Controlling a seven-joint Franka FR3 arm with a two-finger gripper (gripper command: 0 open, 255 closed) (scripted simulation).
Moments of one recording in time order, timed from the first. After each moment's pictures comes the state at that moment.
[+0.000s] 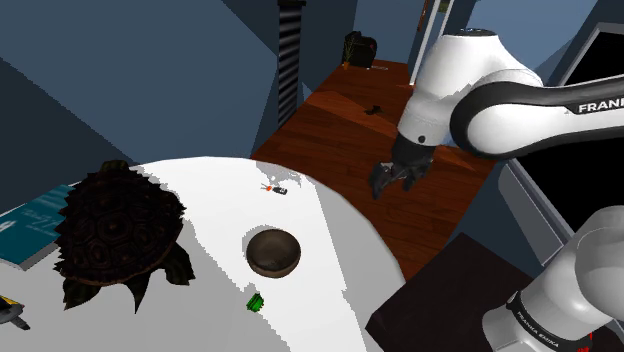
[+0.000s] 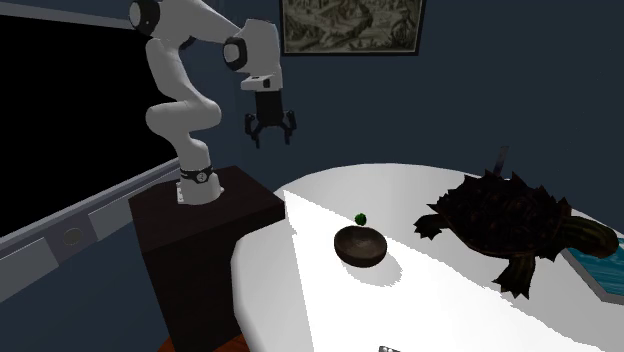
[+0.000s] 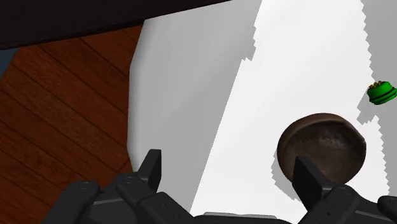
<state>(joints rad) 0.08 -0.59 0.33 -2.61 0.14 2.14 0.53</state>
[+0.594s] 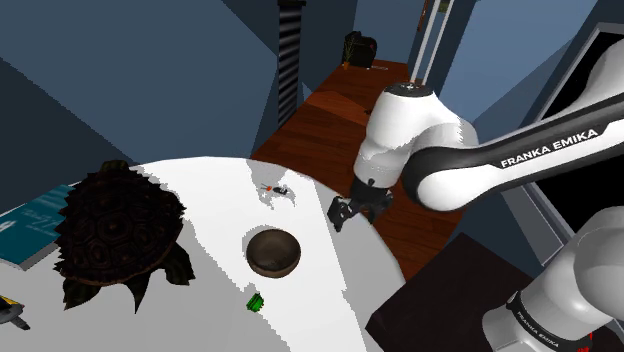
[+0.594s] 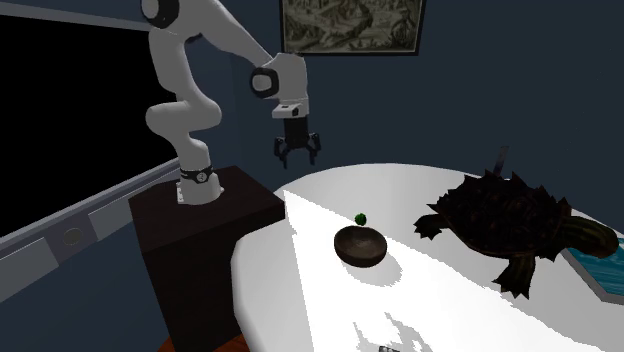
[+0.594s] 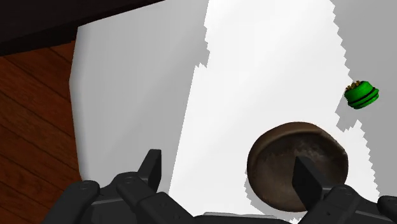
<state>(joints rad) 0.06 -0.29 0.52 -2.57 0.12 2.39 0.78</state>
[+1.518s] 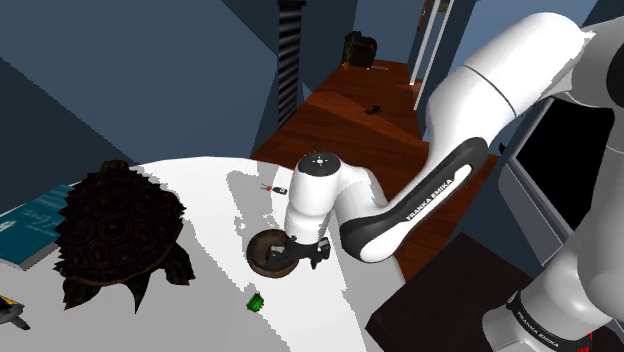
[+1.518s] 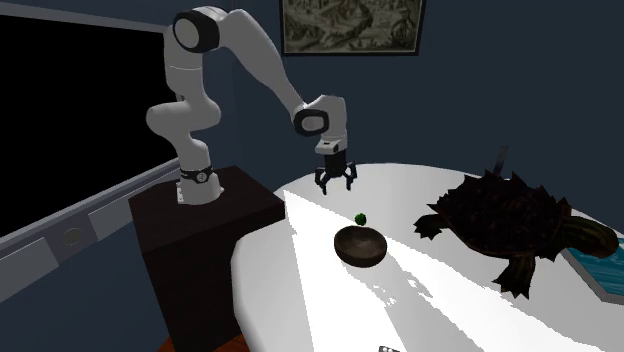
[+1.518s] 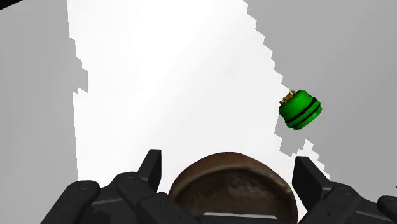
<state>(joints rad) 0.16 0.35 0.55 -2.24 -0.45 2.59 1.44</state>
